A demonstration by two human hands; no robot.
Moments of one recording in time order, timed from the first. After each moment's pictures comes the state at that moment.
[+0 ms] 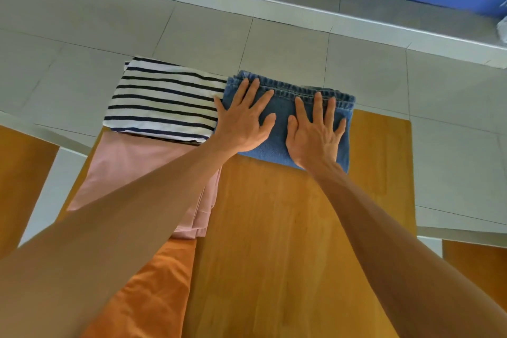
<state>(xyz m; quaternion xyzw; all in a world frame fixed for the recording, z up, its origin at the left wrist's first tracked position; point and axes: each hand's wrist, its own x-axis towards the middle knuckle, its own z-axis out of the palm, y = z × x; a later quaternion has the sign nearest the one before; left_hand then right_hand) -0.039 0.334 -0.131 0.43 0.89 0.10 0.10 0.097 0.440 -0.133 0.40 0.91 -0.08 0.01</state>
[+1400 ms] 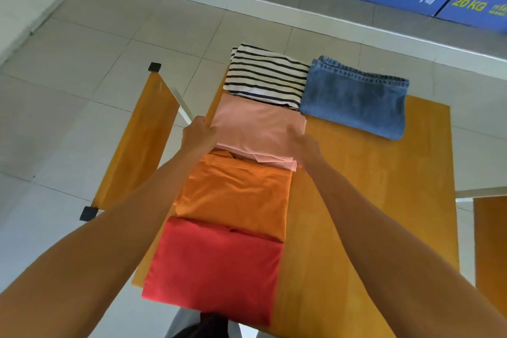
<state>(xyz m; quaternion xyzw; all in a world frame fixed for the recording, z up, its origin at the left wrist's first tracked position) -0.055 -0.002 -0.065 0.07 0.92 0.31 0.22 0.081 0.197 -0.089 0.53 0.70 -0.46 0.08</state>
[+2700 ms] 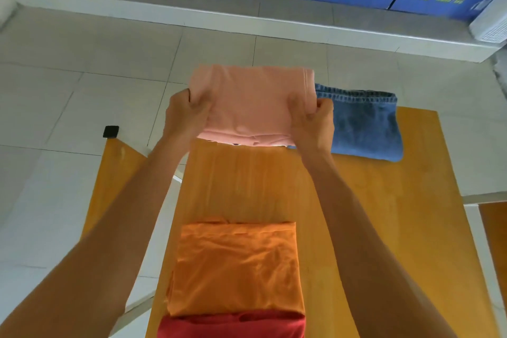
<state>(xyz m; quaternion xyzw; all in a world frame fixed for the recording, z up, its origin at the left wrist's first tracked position) -0.165 0.101 -0.007 0.15 0.85 0.47 0.19 0.001 0.246 -0.011 0.52 0.65 -0.49 -0.25</state>
